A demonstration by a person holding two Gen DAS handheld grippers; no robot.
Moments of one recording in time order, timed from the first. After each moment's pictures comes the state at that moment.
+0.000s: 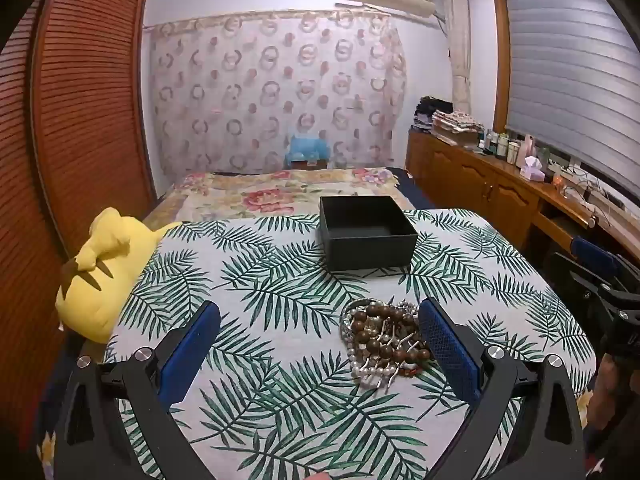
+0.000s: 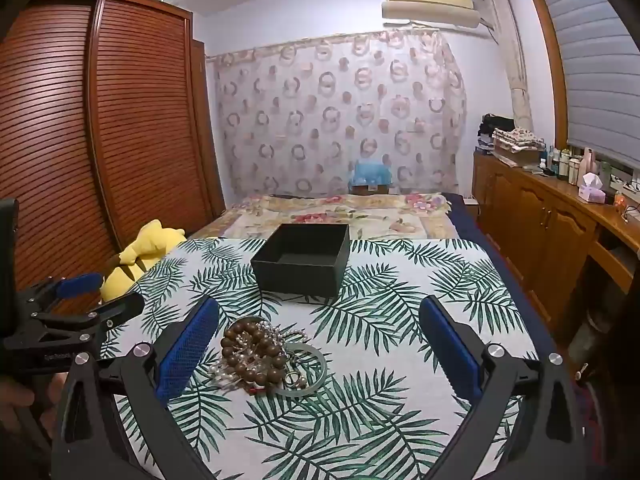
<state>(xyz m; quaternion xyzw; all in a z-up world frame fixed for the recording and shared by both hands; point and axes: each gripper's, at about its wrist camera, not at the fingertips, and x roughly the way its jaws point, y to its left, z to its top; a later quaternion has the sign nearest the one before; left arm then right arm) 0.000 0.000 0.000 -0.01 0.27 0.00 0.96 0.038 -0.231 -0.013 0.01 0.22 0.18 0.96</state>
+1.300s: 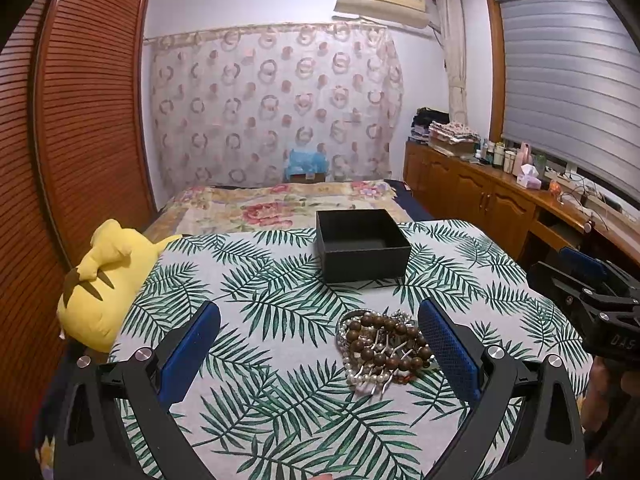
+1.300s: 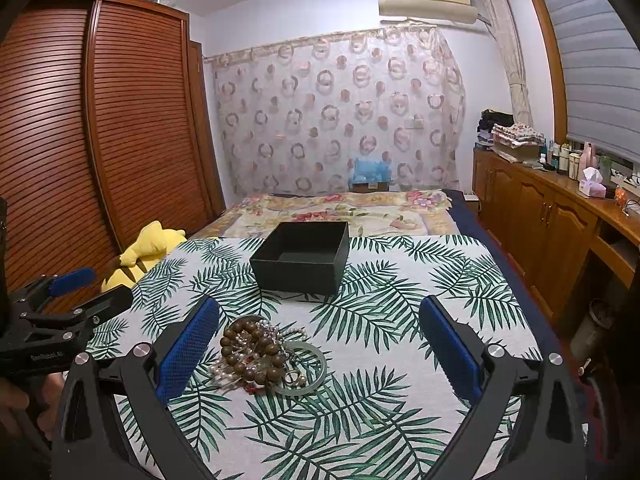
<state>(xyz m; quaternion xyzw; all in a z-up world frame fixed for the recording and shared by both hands) -0.009 -0.003 0.010 -0.01 0.24 0.00 0.97 0.040 -0.233 -0.016 0.01 0.22 0.18 0.96</state>
